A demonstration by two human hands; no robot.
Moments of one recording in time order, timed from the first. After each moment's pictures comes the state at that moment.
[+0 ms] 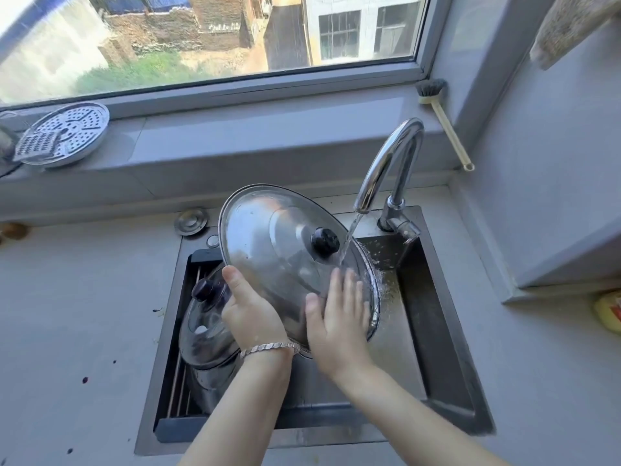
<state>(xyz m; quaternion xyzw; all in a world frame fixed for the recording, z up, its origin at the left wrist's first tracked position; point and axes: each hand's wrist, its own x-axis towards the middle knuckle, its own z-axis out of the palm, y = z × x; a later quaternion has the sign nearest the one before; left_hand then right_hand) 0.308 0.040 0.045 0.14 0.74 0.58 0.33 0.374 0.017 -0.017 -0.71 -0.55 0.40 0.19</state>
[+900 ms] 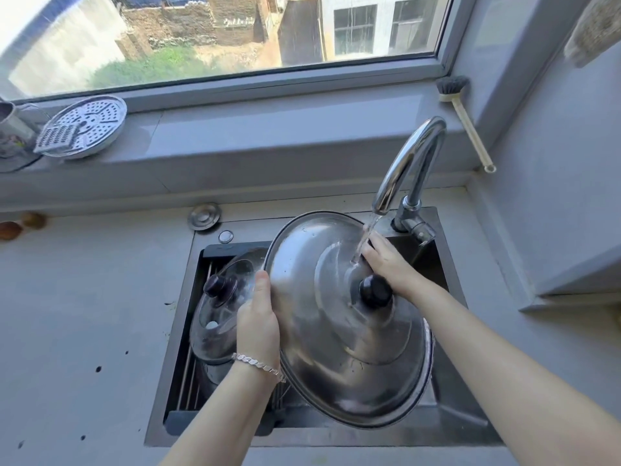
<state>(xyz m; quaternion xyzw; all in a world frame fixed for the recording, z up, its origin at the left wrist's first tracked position) 0.277 0.032 0.034 0.24 0.71 0.47 0.46 0.457 0.117 -0.043 -0.61 -0.61 0.45 0.22</state>
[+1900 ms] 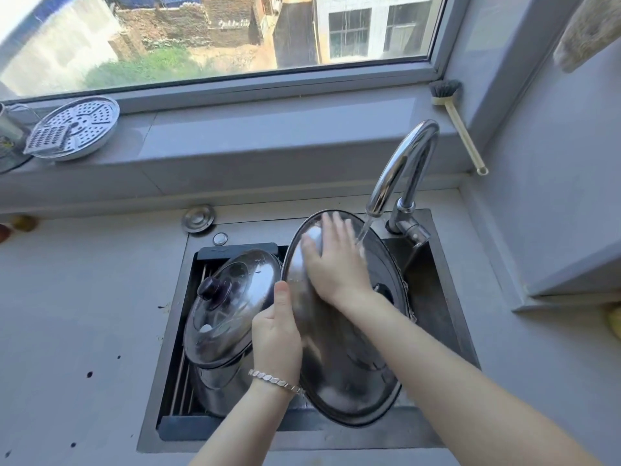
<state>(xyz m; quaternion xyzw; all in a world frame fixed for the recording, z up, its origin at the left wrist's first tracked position) 0.299 0.021 0.022 0.34 0.69 0.49 0.41 0.378 0.102 0.005 -0.68 -0.62 0.34 0.17</state>
